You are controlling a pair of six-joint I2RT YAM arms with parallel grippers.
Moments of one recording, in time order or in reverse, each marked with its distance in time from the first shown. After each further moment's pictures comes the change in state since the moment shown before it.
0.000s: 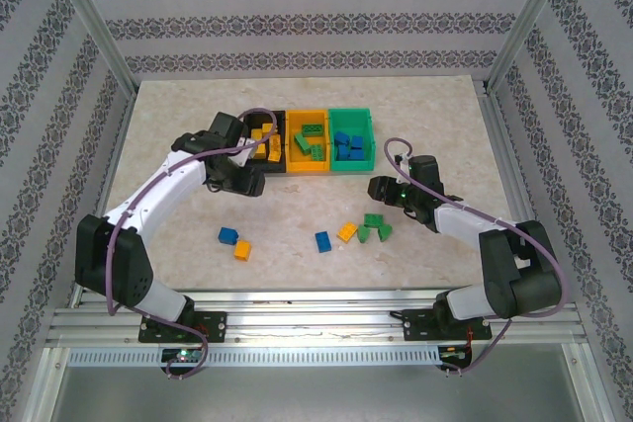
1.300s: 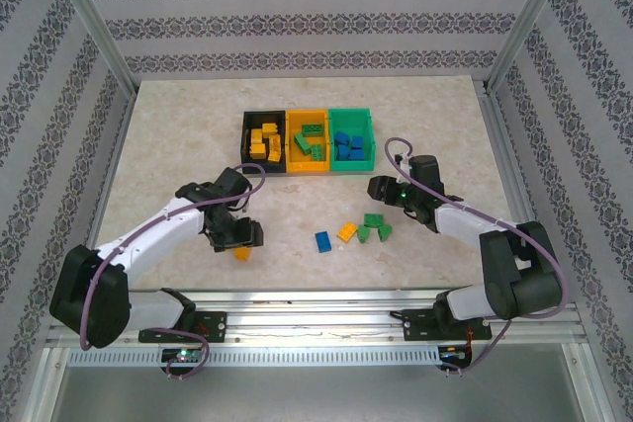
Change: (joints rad) left arm -0.140 -0.220 -0.425 0.045 0.086 -0.473; right arm 0.000 -0.006 0.000 0.002 -0.012 0.005
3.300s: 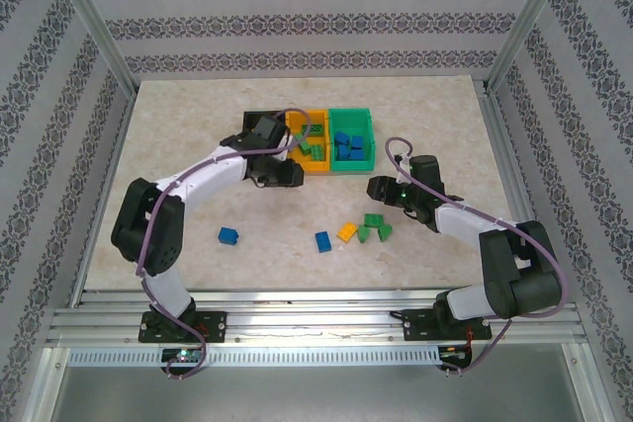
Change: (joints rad) left arm -0.018 0.483 0.518 0.301 0.039 0.174; right arm -0.009 0.005 0.000 0.001 -0.029 0.003
